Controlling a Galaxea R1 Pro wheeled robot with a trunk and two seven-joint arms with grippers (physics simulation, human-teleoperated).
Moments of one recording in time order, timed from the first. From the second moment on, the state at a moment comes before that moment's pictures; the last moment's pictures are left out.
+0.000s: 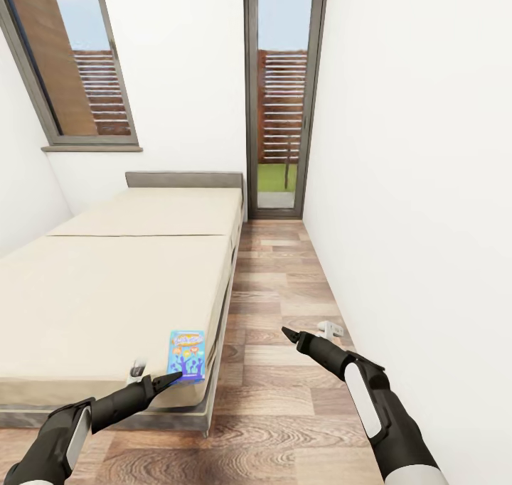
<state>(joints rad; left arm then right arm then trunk) -0.44 0.11 0.50 -0.77 0.00 0.71 -1.21 -0.44 0.09 -0.06 -1.13 -0.38 0.54 0.31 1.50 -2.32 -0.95</state>
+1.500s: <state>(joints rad) -0.45 0.22 0.49 -0.80 0.00 0.79 -1.35 -0.44 0.09 -0.07 -1.13 -0.38 0.54 0.31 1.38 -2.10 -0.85</state>
